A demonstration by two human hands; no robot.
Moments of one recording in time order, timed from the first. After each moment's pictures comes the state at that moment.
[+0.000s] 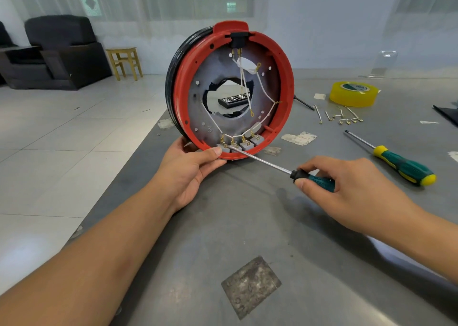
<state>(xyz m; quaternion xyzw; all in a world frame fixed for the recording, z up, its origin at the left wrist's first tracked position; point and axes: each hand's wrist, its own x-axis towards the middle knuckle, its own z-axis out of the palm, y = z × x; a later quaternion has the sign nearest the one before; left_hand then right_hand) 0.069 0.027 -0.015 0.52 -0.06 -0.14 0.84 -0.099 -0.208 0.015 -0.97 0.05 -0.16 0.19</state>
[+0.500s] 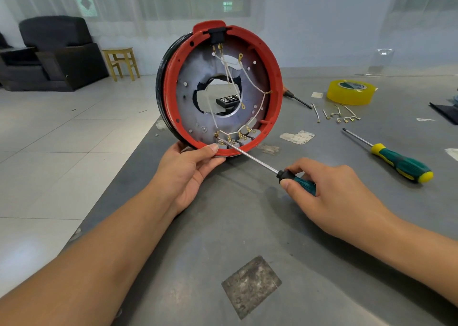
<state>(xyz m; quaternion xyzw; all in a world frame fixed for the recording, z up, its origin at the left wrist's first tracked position) 0.067 0.027 -0.013 0.48 -0.04 -0.15 0.86 -0.092 -0.189 -0.001 -0.96 0.04 -0.17 0.21</state>
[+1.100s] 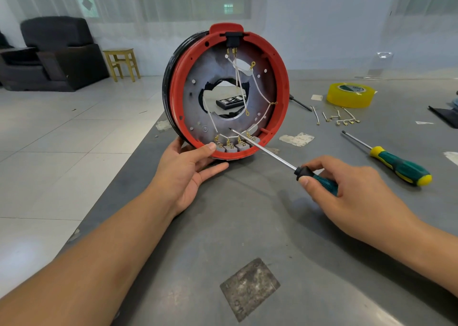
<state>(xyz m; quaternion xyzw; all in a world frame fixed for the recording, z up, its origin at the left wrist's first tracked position) 0.065 0.029 -0.013 0.51 -0.07 -0.15 0.85 -0.104 -0.211 0.002 -0.95 0.06 -0.18 0.24</state>
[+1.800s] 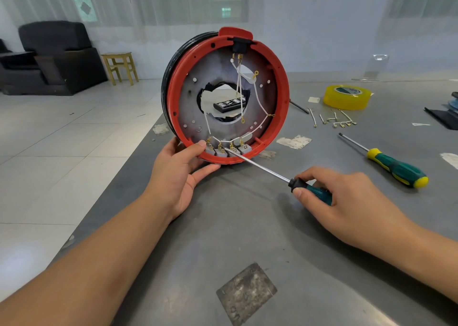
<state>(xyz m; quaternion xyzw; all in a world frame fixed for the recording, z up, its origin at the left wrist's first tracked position) 0.063 0.030 -0.009 0.52 -0.05 -0.11 0.84 -0.106 -0.209 0.004 -0.97 0.05 -0.15 0.20</state>
